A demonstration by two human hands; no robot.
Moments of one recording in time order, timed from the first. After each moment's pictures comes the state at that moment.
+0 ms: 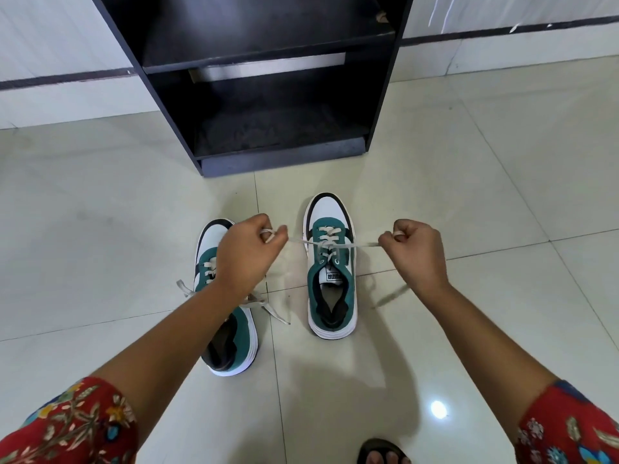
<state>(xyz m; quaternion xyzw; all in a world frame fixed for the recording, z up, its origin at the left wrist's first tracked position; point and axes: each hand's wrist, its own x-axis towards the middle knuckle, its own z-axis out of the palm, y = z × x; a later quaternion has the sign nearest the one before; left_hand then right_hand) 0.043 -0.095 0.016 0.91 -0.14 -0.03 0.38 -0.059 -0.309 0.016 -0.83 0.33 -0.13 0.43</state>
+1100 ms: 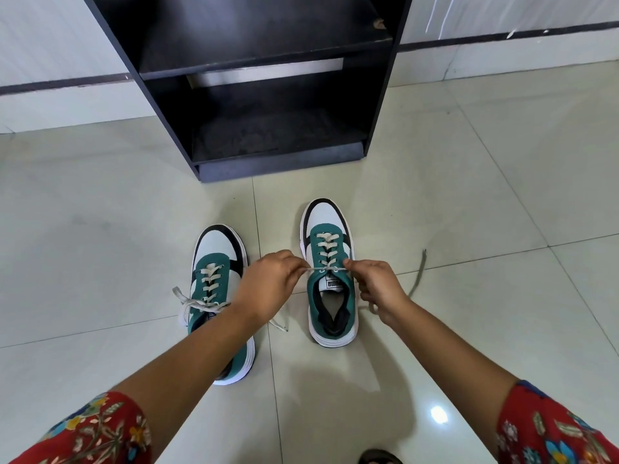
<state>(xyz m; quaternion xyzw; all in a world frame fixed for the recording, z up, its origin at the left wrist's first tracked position) 0.023 -0.099 -0.022 0.89 -0.36 -0.07 0.27 -0.057 -0.272 -0.010 -0.61 0.39 0.05 0.69</state>
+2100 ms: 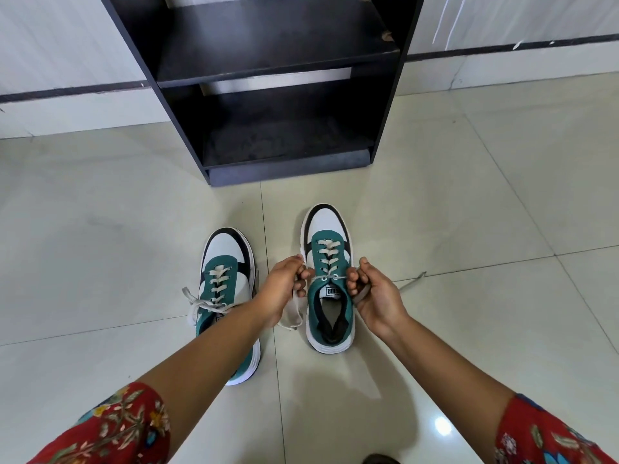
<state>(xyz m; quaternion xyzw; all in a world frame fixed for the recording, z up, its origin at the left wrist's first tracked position) 0.022 -0.119 -0.020 0.65 0.05 -0.40 0.65 -0.061 -0.261 -0.030 -0.35 0.33 -0.01 0.88</state>
